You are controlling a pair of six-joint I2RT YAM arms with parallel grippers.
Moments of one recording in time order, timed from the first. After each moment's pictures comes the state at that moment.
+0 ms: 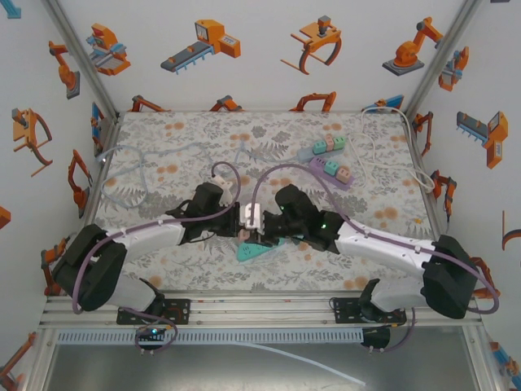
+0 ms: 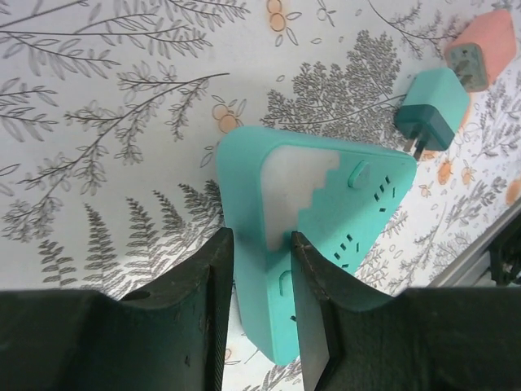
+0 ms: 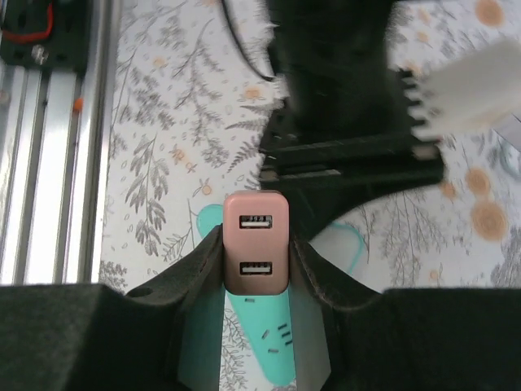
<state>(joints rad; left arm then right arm) -0.70 1.40 0.63 -0.02 0.20 -0.48 0.89 1.27 0.81 -0.01 -0.49 -0.32</state>
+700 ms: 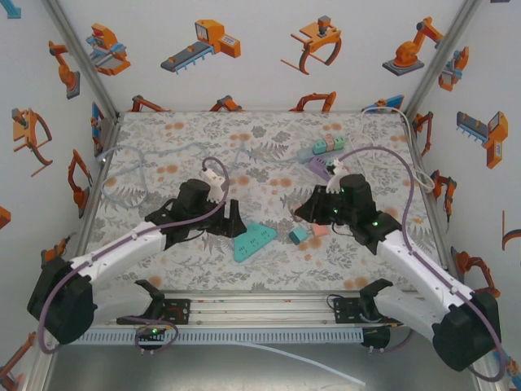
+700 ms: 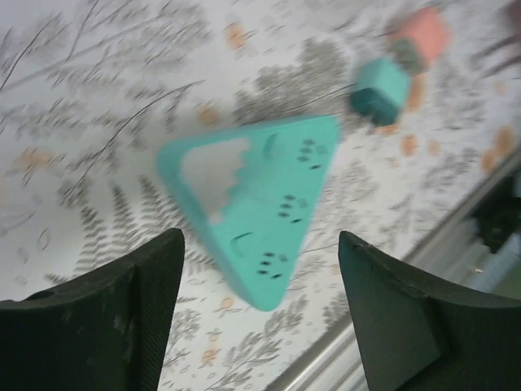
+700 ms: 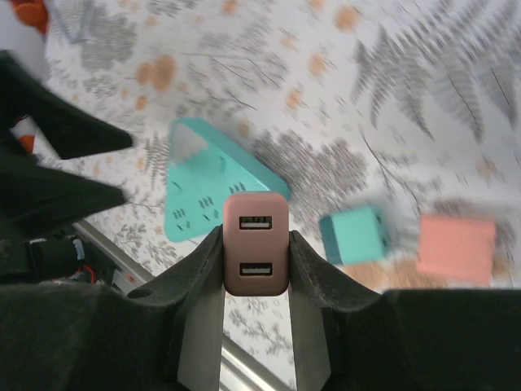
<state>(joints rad) -0.69 1.14 0.66 -0.18 0.27 -0.38 0.47 0.94 0.62 -0.27 -0.30 0.57</state>
